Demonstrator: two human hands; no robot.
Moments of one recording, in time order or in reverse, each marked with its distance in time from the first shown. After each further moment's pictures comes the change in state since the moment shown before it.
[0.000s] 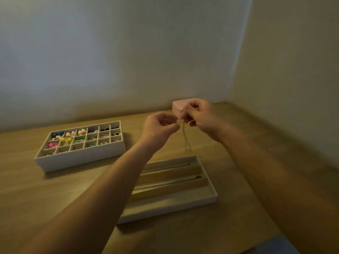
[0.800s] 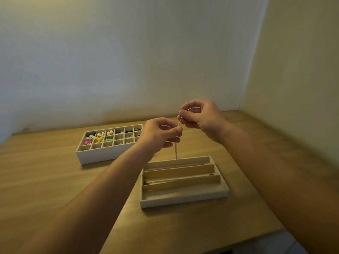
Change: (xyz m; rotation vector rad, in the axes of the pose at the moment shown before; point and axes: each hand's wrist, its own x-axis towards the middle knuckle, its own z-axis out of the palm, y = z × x) left_hand -0.052 0.028 -0.058 -0.093 -0.054 -0.085; right_hand -0.033 -0.059 0.029 0.194 -0.089 -0.021
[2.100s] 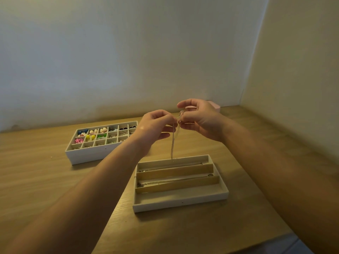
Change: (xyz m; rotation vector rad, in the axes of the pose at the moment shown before) left_hand 0.028 -0.007 0.003 -0.073 -0.003 -0.052; right_hand 0.011 0.013 -0.006 0.091 -0.150 0.122
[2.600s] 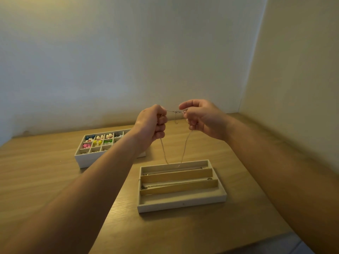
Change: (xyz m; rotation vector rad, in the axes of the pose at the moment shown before) left_hand -0.009 0.045 -0.009 -0.275 0.036 -0.109; right_hand -0.007 -0.031 -0.005 0.027 -0.013 -0.002
